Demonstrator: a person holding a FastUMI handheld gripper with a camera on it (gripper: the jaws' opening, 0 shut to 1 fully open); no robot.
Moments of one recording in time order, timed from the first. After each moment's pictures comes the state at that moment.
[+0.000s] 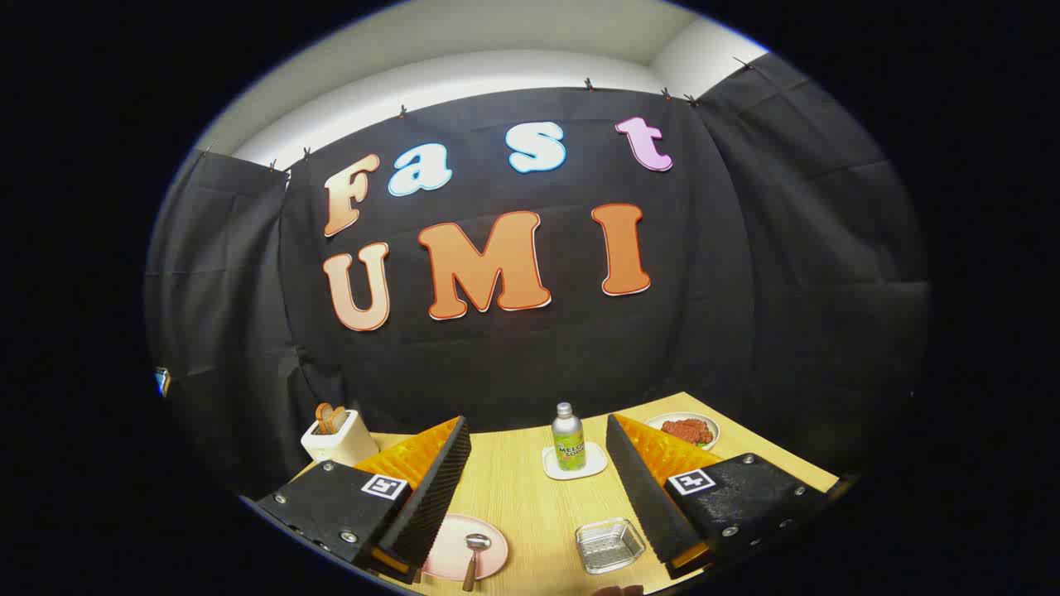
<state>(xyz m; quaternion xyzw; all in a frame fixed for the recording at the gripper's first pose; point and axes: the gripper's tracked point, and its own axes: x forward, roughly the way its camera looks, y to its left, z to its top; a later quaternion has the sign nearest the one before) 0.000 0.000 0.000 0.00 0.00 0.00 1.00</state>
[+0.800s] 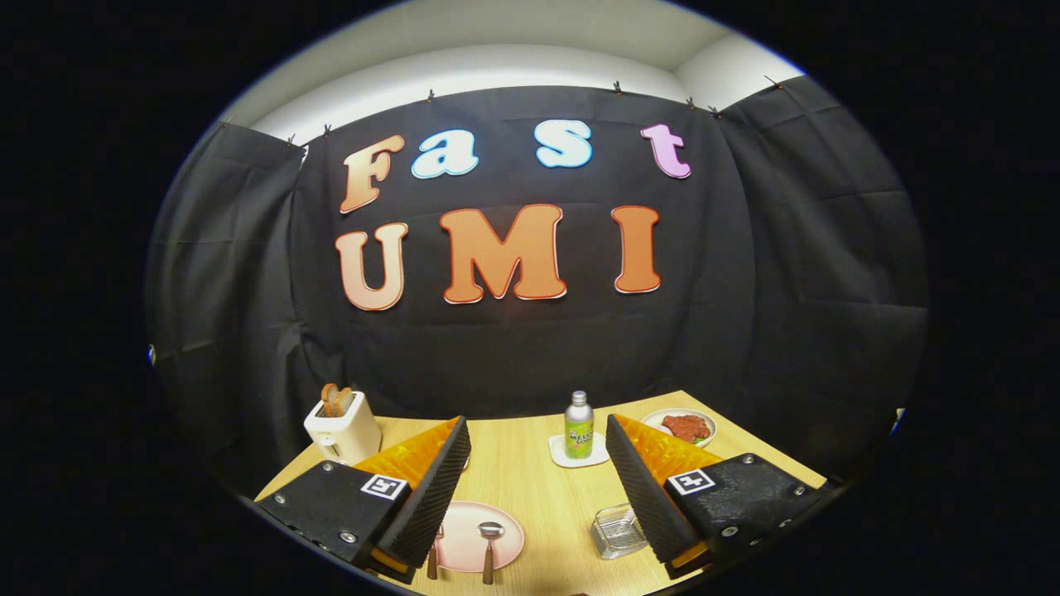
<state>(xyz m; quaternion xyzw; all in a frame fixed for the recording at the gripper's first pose) -0.013 0.046 -0.014 -0.03 0.02 0.01 1.00</state>
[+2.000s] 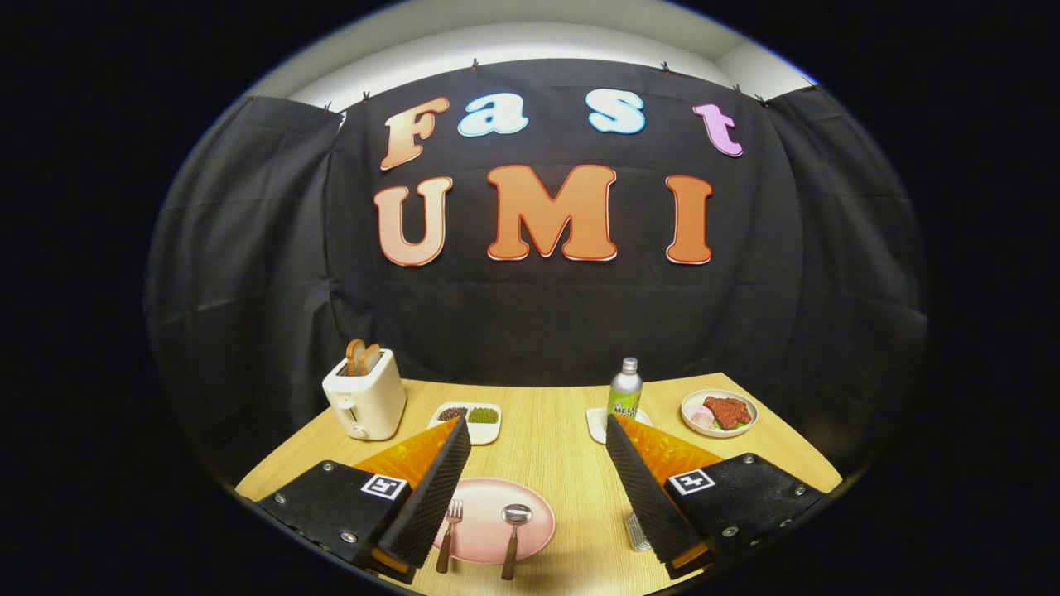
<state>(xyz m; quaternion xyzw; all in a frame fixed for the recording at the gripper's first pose) 0.008 0.091 -0.091 -0.07 0.08 0.06 0.99</state>
